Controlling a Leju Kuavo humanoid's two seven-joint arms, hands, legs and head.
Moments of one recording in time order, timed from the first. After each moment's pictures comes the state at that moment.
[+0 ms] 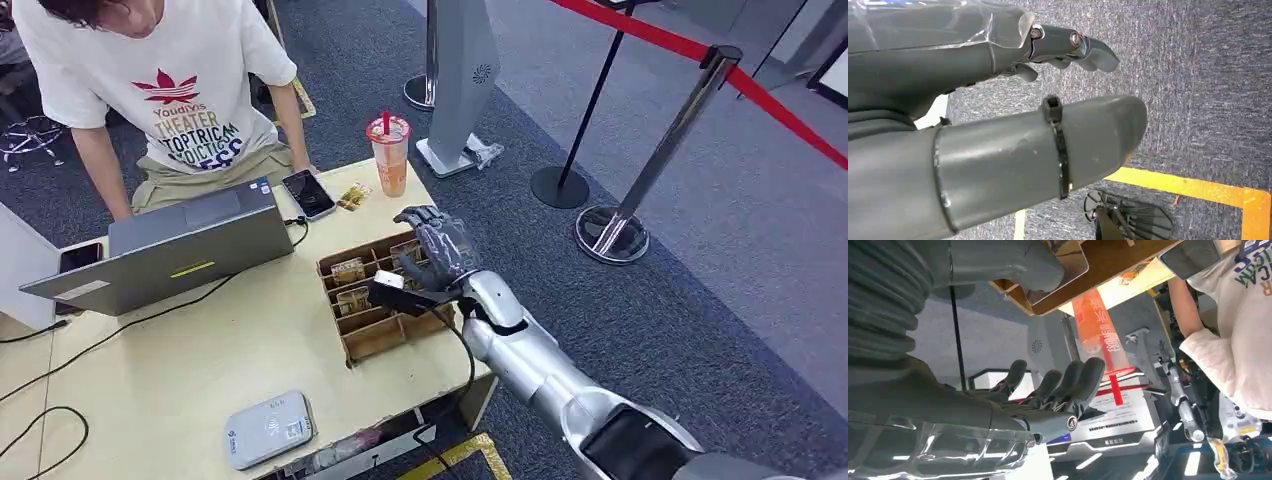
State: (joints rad) left arm -0.09 -0.13 1.17 -0.19 -1.11 0.23 0.02; right arm -0.35 -0.20 0.26 -1.09 0.95 -0.38 -0.17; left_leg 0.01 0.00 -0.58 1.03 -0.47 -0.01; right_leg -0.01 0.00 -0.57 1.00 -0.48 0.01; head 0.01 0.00
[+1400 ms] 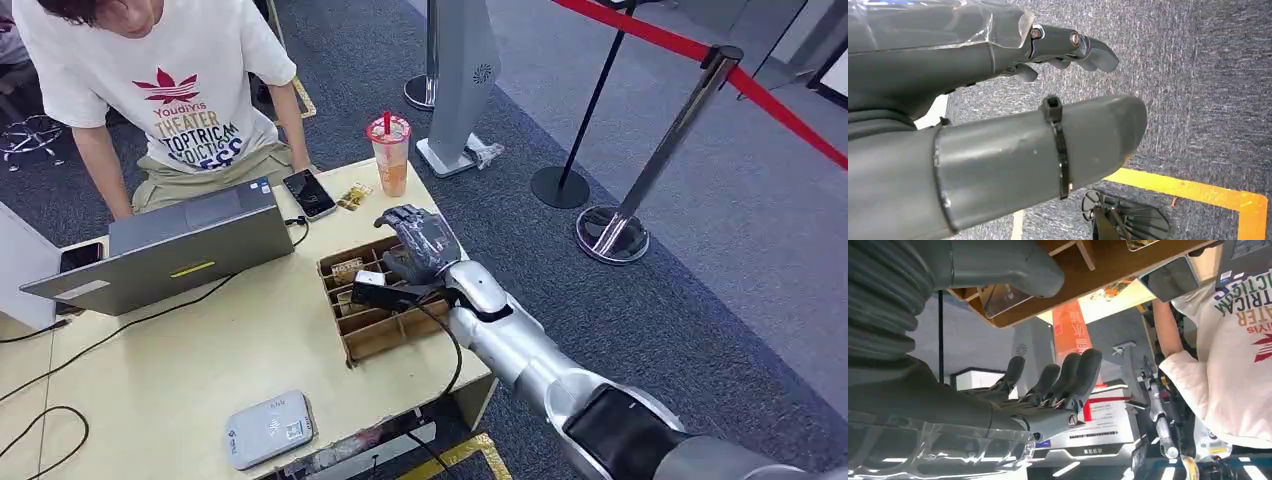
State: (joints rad) left arm -0.10 -0.12 1.17 -0.19 -1.09 0.23 0.02; right arm -0.45 -0.17 0.30 -0.97 0.95 -0.32 -0.21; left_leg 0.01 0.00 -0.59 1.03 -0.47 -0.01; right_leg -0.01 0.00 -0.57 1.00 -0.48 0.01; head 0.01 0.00
